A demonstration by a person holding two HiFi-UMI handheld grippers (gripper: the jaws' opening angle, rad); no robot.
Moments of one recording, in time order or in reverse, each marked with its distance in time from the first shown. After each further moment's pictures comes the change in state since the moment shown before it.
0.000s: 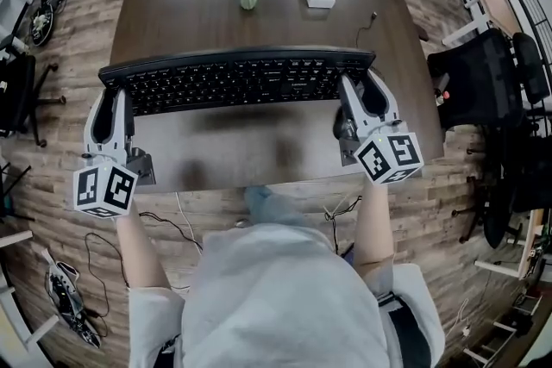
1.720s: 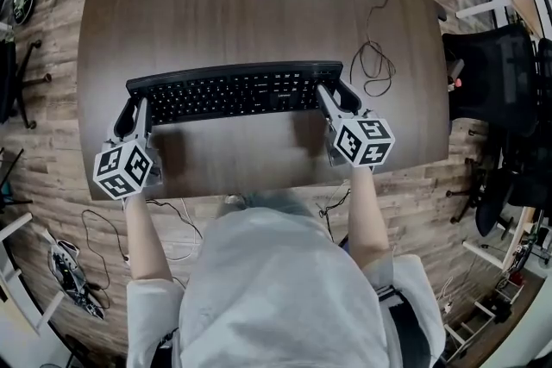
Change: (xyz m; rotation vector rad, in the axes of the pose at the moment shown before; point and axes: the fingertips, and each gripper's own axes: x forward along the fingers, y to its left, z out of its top) left arm 0.079 0.024 -0.215 -0.068 0.528 0.109; right arm 0.062 -0.081 -0.206 0.163 0.498 -0.033
